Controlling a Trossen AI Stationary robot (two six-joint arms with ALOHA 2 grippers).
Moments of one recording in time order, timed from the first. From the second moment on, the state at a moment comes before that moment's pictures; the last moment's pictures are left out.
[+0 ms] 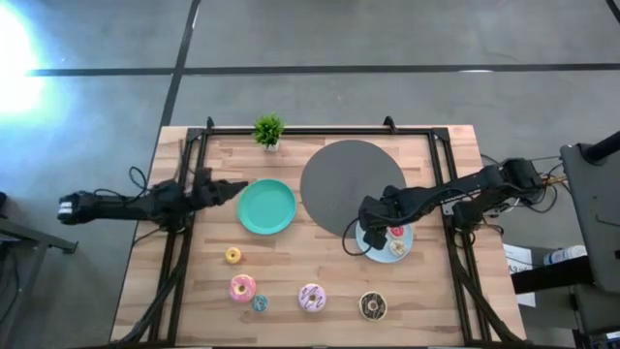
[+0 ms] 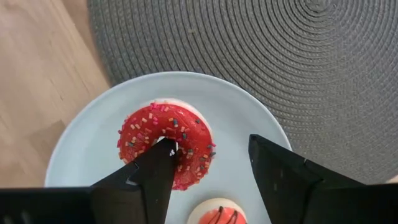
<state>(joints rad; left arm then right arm) 0.04 0.36 0.04 0.43 -0.24 -1.05 0.14 1.49 0.93 -0.82 0.24 0.60</state>
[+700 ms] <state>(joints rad) 0.05 1.37 0.70 0.39 -0.04 -0.35 0.14 1.40 0.93 -0.84 0.24 0.82</state>
